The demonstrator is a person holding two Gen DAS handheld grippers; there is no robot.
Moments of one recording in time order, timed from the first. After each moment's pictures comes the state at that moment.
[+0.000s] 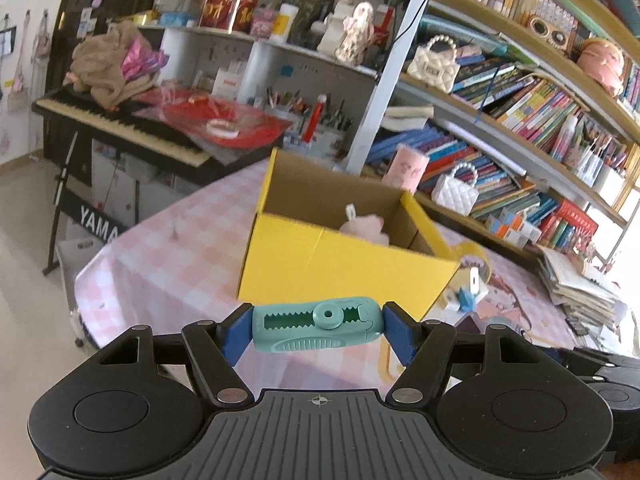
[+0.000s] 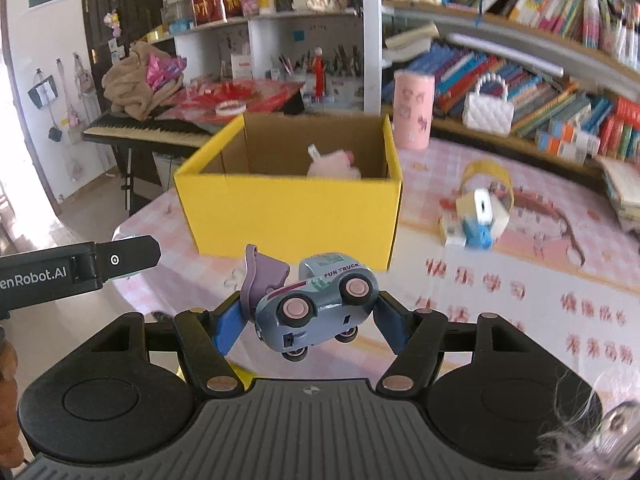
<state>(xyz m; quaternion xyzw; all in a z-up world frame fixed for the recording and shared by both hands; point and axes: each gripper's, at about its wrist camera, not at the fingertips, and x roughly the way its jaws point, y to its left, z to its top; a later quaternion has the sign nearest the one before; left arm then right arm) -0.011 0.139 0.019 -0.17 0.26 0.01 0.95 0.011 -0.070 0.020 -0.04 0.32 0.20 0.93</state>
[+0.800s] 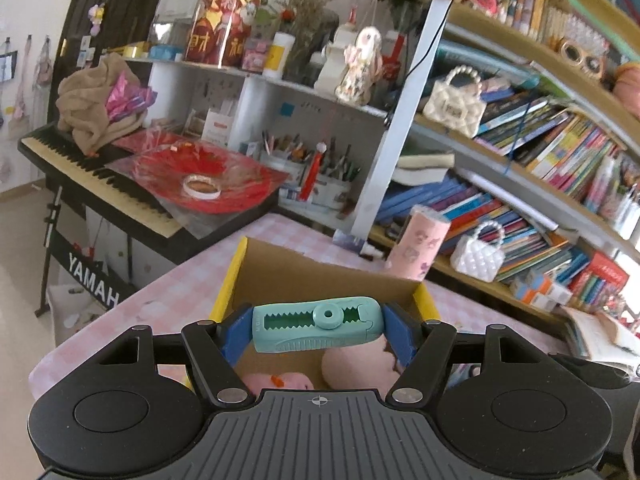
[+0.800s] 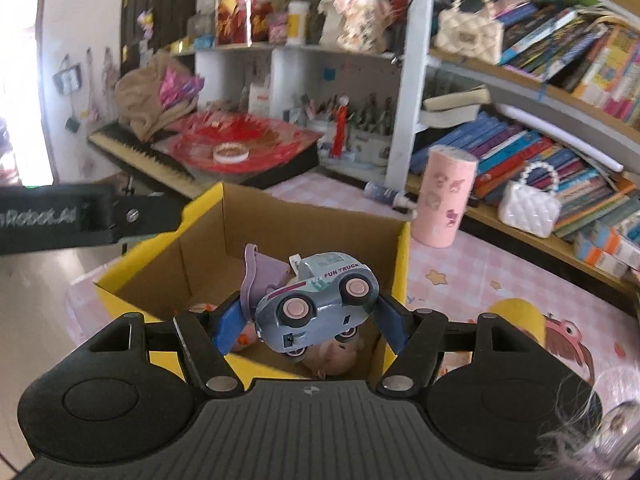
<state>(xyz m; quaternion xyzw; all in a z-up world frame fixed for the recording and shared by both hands) 0.138 0.125 0.047 -0.16 0.22 0.05 0.96 0.173 -0.038 0.034 -0.11 0.27 0.25 0.92</state>
